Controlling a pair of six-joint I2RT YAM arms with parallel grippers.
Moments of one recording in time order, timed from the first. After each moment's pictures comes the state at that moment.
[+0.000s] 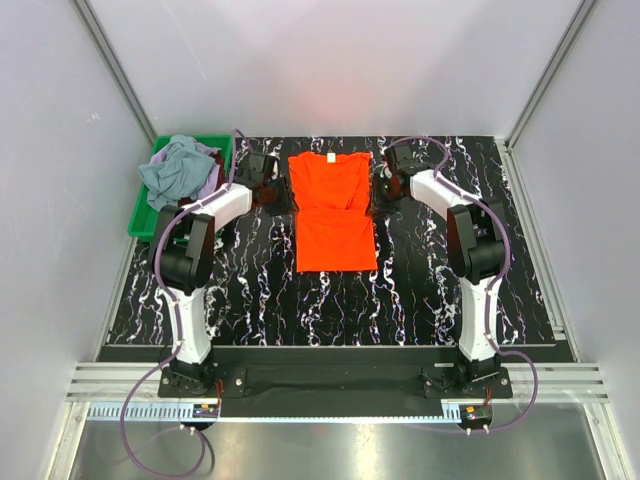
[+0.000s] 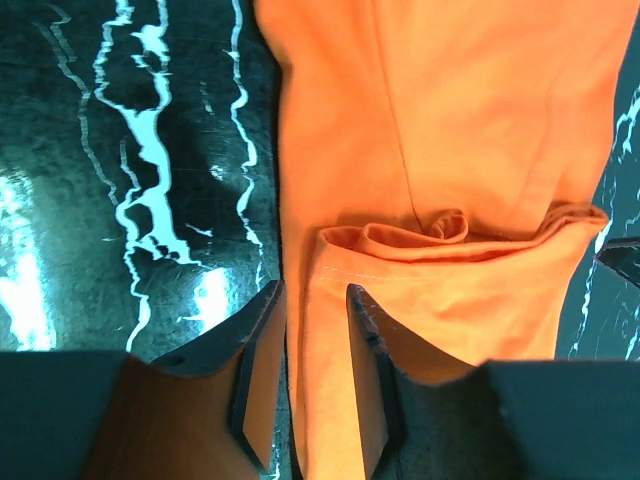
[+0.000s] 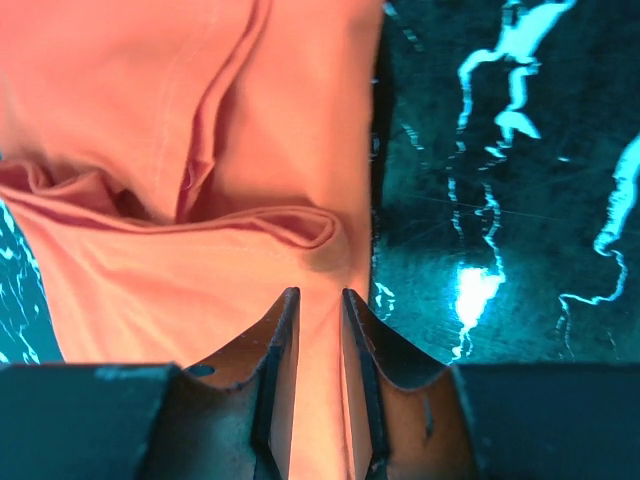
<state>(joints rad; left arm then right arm) -0.30 2.01 1.44 -0.31 0.19 -0.55 0.30 2.15 1.65 -0.54 -0.22 0.41</state>
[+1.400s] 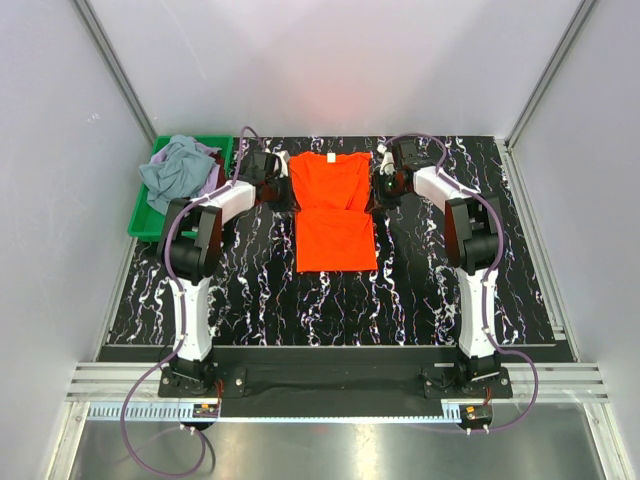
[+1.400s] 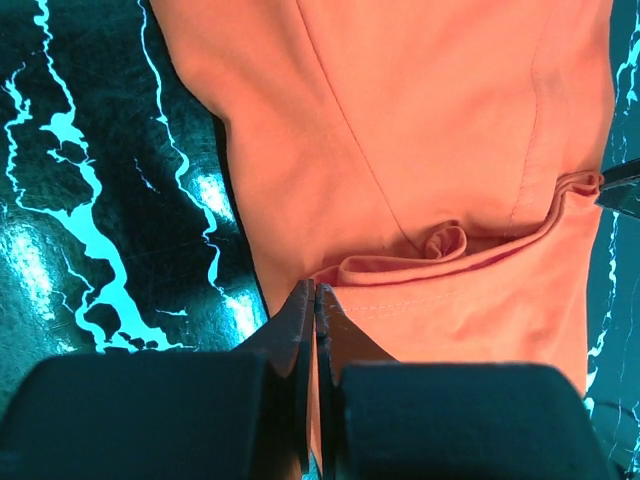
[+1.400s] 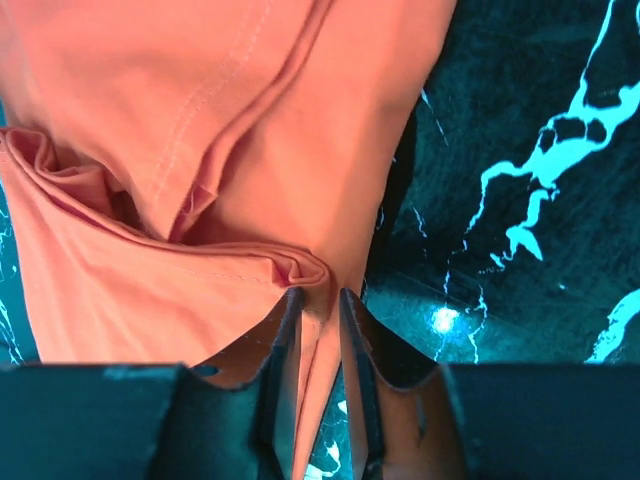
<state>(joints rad) -0.28 2.13 1.52 -0.27 0.34 -0.39 0.25 2.26 1.75 -0.53 -0.41 0.20</state>
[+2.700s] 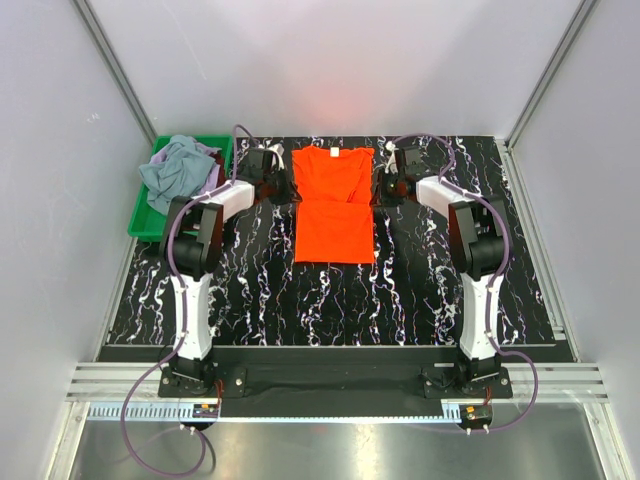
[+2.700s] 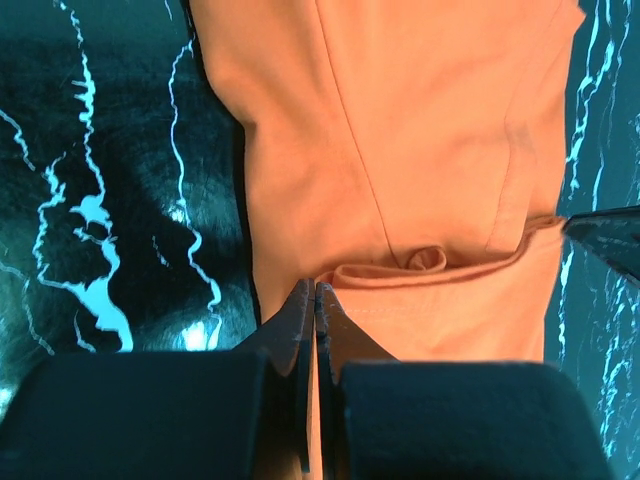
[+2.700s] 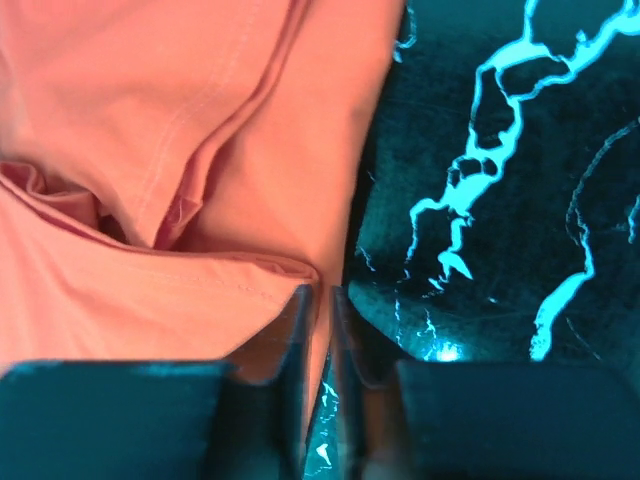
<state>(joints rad) -0.25 2.18 1.55 -0.14 0.34 -0.51 0.25 2.18 1.58 -0.25 -0.28 0.29</state>
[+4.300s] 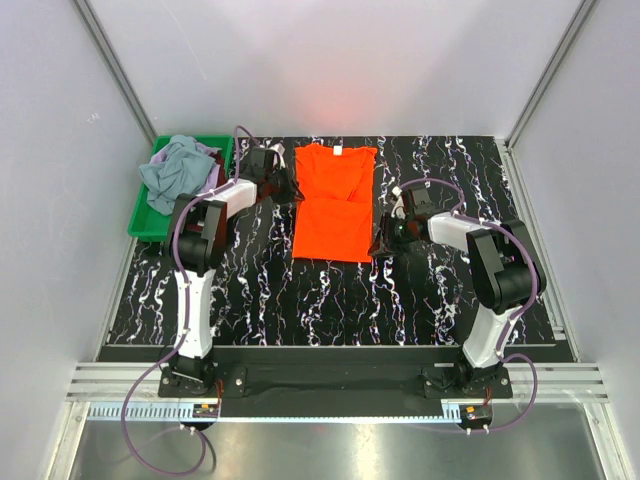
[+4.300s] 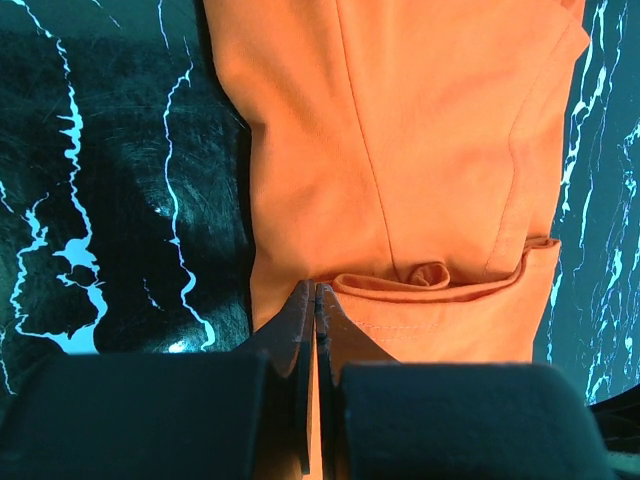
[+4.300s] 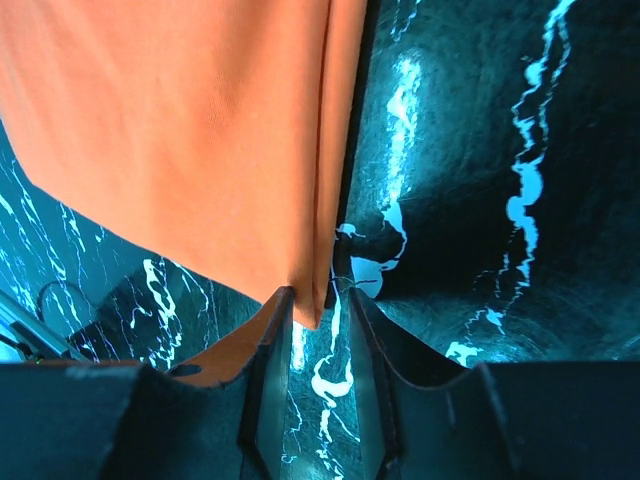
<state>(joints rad) -0.25 2.24 1.61 -0.13 0.36 -0.56 0.28 1.84 1.04 -0.24 -0.44 0.44</state>
